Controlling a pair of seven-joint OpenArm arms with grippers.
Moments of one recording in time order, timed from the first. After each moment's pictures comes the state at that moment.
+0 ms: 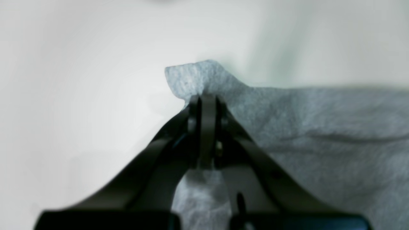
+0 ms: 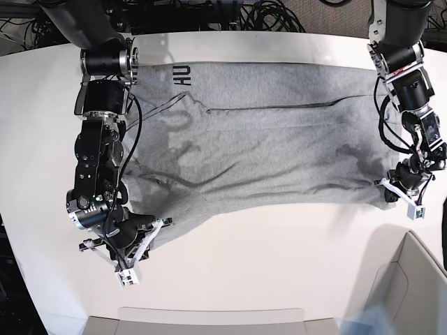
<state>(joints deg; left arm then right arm) -24.4 -24.6 -24.7 50.8 -11.1 -31.6 37.2 27.7 3.2 1.4 93.4 3.3 20.3 -64.8</state>
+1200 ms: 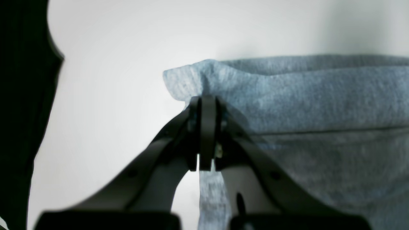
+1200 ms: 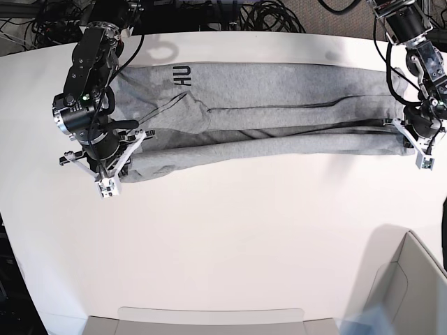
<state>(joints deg) 2.2 -22.6 -33.4 89.1 -11.6 -32.2 57.1 0.7 1.4 11.2 119.4 3.4 25.3 -72.2</state>
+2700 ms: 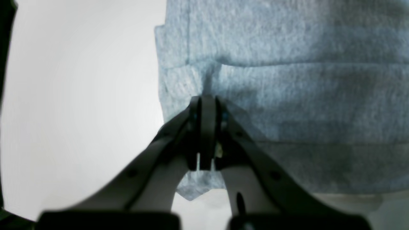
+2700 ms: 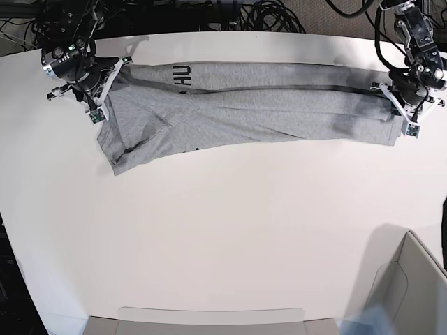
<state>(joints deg) 15.8 -20.0 -33.6 95.1 -11.5 -32.2 56.1 -18.5 2.7 22.6 119.7 3.5 40.0 -74.2</state>
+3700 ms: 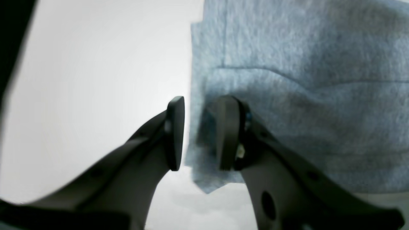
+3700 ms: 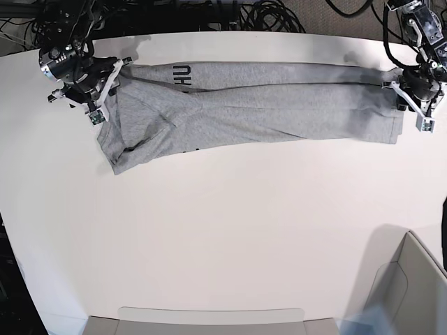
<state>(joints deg) 15.6 -21.2 -39.3 91.6 -17.5 -33.7 56.8 -18.5 4.3 22.5 119.7 7.2 40.2 -74.2</state>
